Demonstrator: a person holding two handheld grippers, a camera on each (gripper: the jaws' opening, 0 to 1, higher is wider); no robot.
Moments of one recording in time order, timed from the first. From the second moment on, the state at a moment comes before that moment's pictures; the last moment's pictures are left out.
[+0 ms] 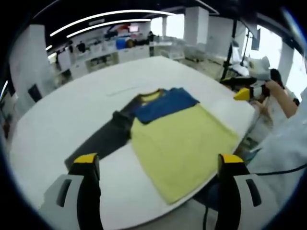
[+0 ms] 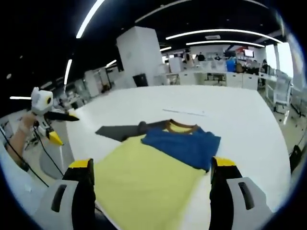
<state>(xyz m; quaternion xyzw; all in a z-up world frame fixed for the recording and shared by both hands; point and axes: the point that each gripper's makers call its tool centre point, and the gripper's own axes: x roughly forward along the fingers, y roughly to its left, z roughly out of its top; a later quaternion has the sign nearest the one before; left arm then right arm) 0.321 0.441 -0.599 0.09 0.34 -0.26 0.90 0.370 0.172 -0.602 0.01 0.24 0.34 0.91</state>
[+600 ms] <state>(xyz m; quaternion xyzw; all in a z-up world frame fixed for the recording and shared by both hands) 0.336 0.463 -0.591 0.09 0.33 -0.24 0.91 0.353 0.164 -0.595 0.02 0.23 0.33 0.91</state>
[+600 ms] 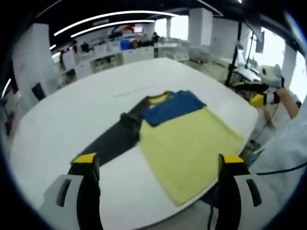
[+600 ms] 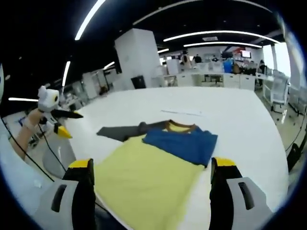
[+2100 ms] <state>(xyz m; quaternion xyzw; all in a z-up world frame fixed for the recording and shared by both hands) 0.379 0.557 -0.625 0.04 0.37 -0.17 0.91 0.328 0.163 -0.601 0.00 0.26 0.32 0.91</state>
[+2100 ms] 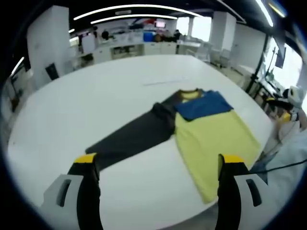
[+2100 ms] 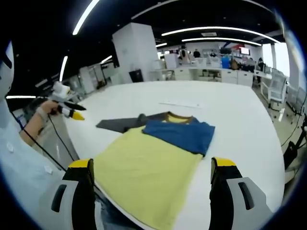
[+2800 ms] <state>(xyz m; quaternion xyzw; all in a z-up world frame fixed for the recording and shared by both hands) 0.412 0.610 -0.656 0.00 0.40 -0.14 0.91 0.331 0.177 -0.605 0.00 0.28 0.32 0.91</state>
